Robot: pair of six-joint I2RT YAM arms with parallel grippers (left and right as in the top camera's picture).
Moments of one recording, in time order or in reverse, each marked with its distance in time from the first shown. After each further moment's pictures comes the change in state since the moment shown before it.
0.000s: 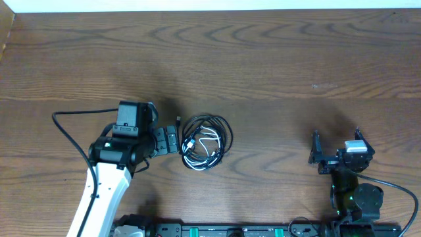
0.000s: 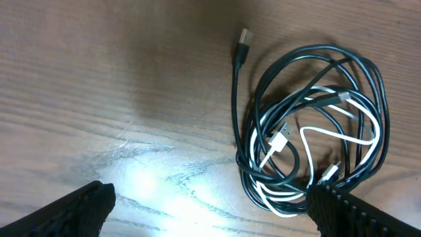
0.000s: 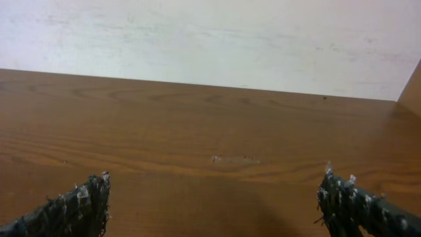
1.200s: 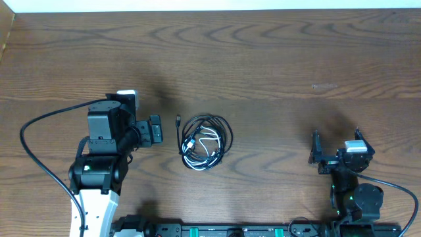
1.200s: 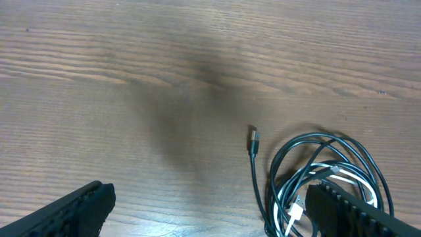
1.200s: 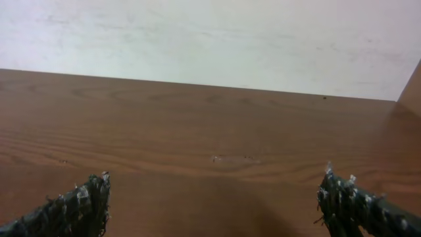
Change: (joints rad) left arm 0.132 -0.171 0.000 0.182 -0.008 0.241; right arm 0.000 0.000 0.000 0.000 0.000 0.000
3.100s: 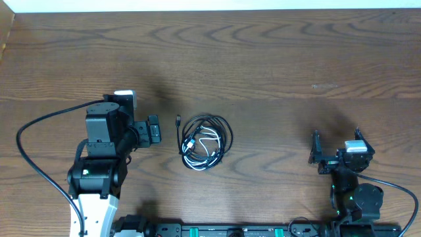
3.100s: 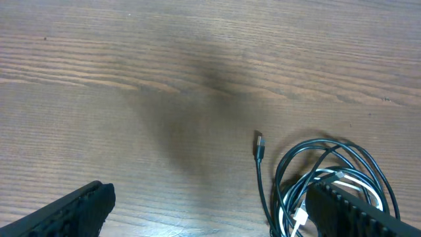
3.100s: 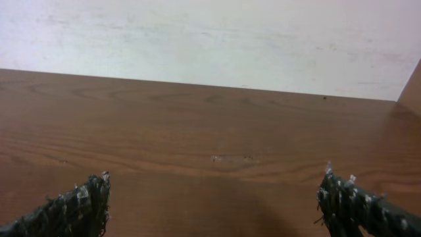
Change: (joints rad) left arm 0.000 -0.027 0.000 0.003 -0.028 0.000; right arm 0.000 0.000 0.000 0.000 0.000 0.000
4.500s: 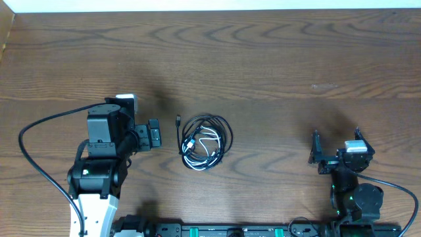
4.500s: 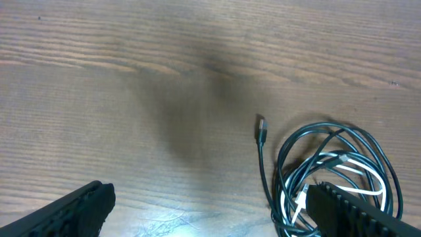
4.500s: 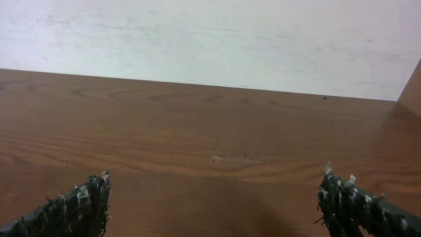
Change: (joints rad) left arm 0.000 0.000 0.000 -0.052 0.000 0.000; right arm 0.000 0.000 0.000 0.000 0.000 0.000
